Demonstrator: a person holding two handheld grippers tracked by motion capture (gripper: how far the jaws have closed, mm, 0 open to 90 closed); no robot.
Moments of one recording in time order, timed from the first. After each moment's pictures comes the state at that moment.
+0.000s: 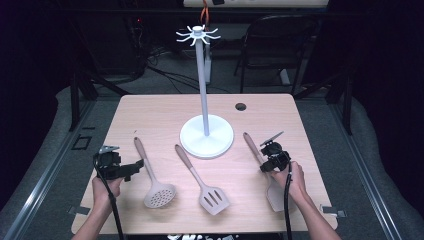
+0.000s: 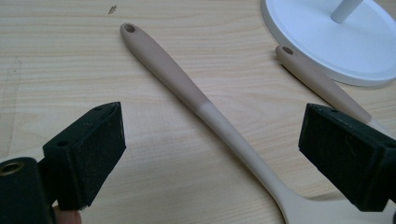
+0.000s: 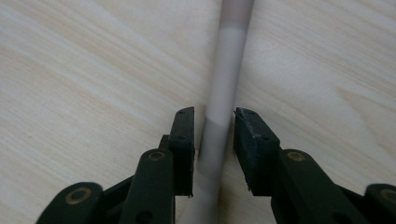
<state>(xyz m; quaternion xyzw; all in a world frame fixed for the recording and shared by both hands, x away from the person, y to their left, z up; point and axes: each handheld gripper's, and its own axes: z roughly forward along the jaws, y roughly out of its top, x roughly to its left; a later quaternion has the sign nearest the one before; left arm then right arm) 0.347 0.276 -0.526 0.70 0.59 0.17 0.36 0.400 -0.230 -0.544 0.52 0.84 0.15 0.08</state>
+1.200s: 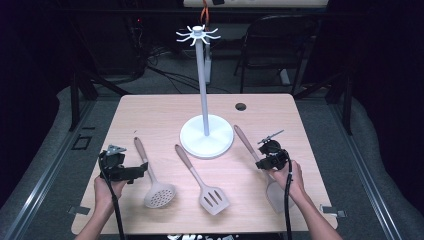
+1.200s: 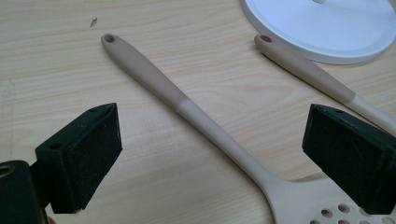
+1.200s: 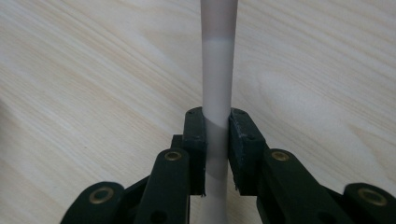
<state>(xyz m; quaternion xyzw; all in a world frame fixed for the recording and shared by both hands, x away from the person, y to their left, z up) 0.337 0.258 -0.514 0.74 0.55 0.20 0.34 0.391 -0.219 -0.526 0.48 0.85 0.21 0.08</state>
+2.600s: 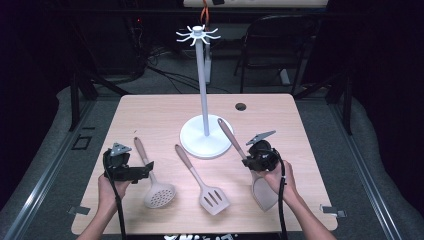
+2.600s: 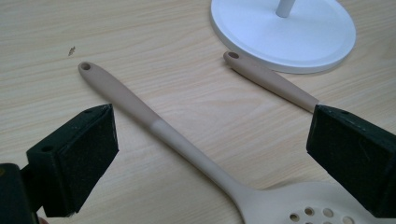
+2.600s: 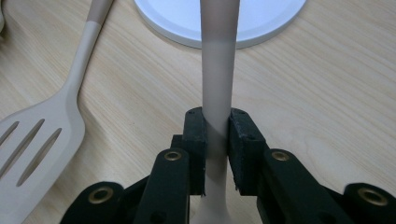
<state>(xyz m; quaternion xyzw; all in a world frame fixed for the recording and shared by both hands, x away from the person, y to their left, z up) 0.333 0.242 -0.502 0.75 0.51 0.19 0.36 0.368 -0.182 -0.495 0.40 0.86 0.29 0.12</state>
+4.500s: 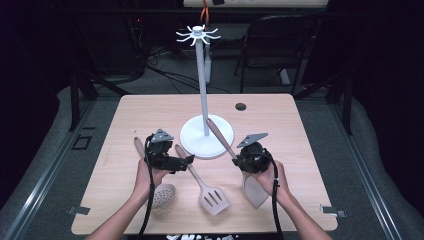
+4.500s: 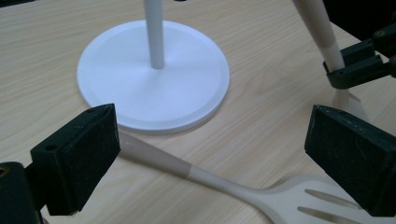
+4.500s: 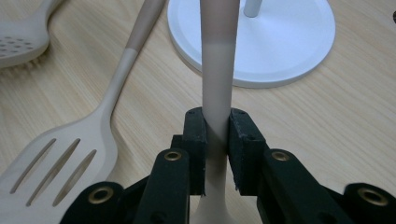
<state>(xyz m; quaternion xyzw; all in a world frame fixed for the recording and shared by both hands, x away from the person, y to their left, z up) 0.357 0.133 -0.469 0.80 0.40 0.12 0.42 0.358 -0.158 -0.486 0.35 0.87 0.32 0.14</state>
